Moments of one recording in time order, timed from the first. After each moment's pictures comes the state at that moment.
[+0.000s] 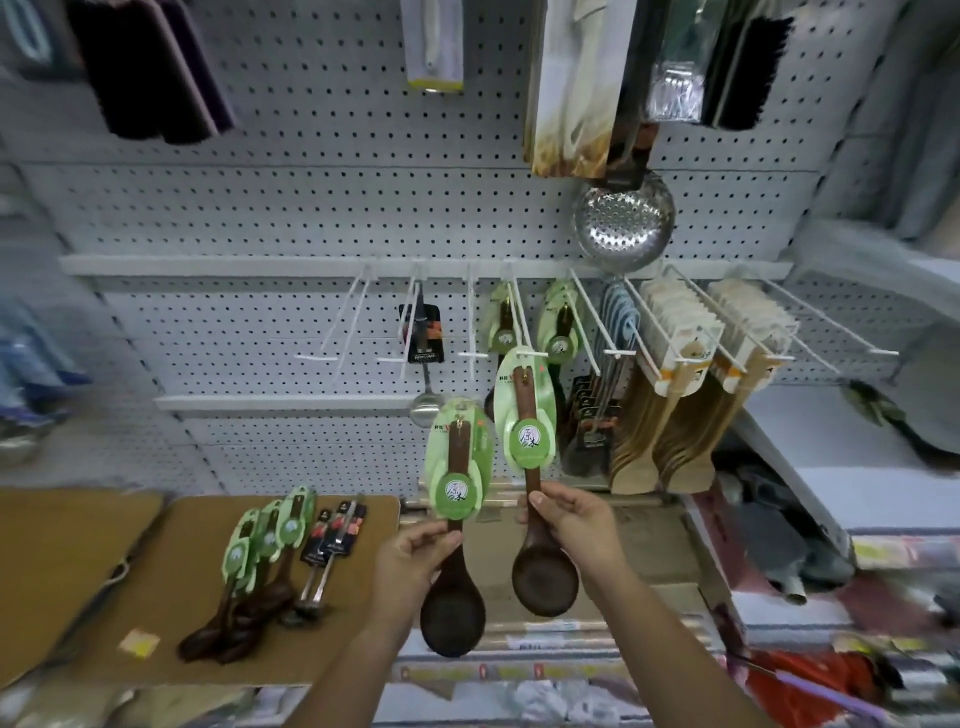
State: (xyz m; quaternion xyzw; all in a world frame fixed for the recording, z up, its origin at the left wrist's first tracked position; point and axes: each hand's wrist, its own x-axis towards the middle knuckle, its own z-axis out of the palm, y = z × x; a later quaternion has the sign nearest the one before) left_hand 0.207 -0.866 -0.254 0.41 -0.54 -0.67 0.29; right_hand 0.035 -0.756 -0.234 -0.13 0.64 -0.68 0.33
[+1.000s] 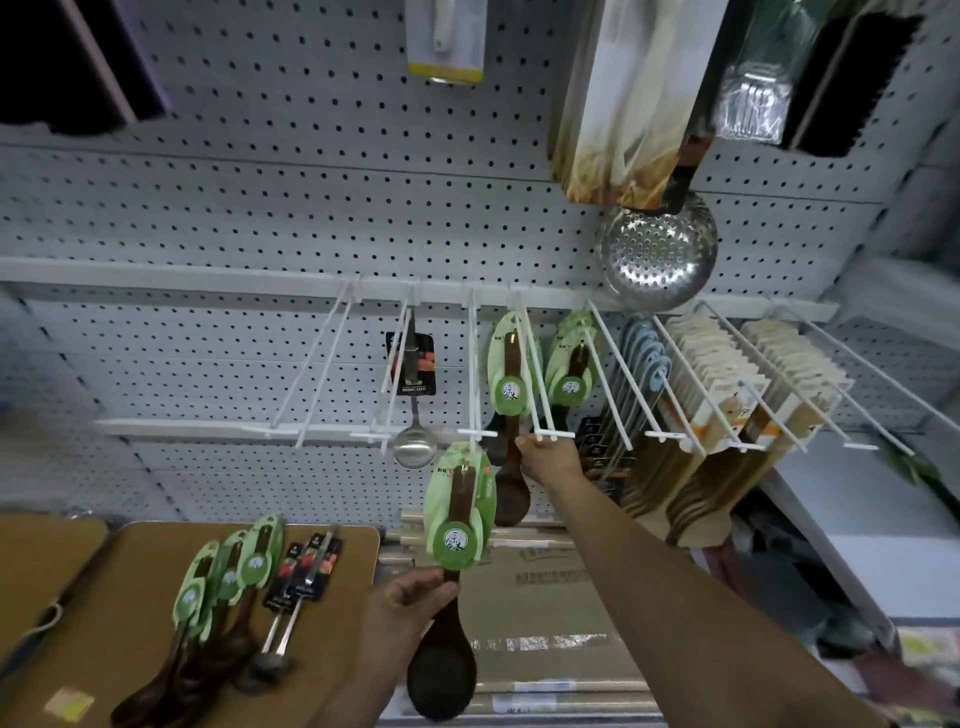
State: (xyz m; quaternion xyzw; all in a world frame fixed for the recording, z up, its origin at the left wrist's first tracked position) left_hand 0.158 -0.926 -0.295 0.41 -0.55 -0.68 0.25; right_hand -0.101 -0.919 -0.239 -0.12 0.77 -0.55 0.30
